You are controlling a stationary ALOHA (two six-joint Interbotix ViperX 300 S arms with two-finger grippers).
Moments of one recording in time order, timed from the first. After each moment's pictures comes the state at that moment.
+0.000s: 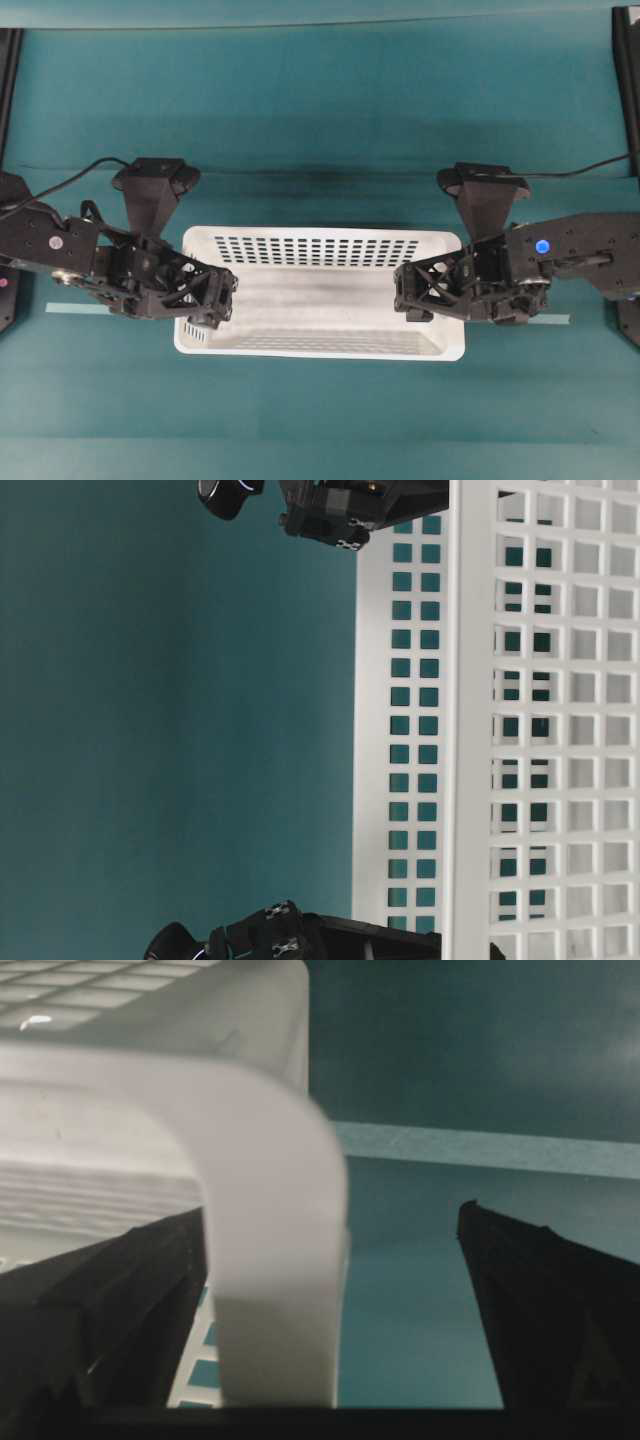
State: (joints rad) left arm -0.08 -0.16 0.71 0.03 0.57 -1.48; right arm 0.07 -0.06 0.67 0.02 0.75 1.61
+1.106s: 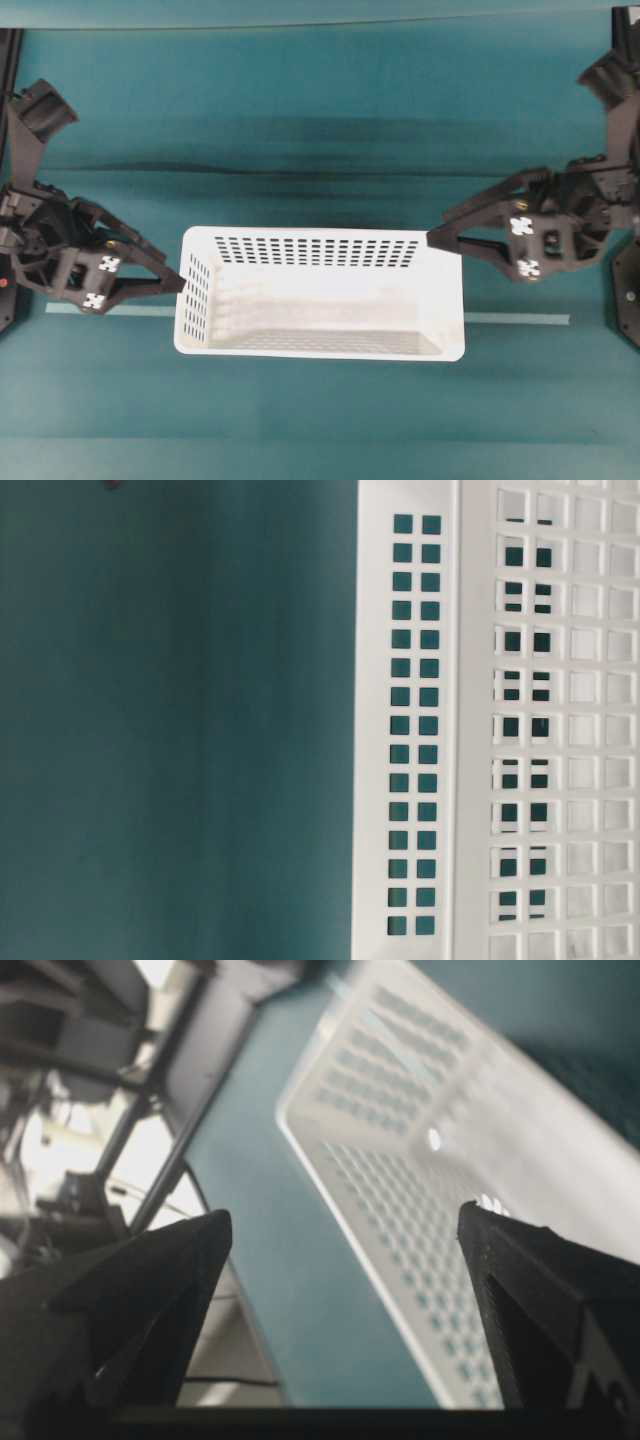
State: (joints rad) left arm -0.08 -0.68 0.77 0.03 0.38 -0.99; right arm 0.04 -0.65 0.77 -0.20 0.27 1.13
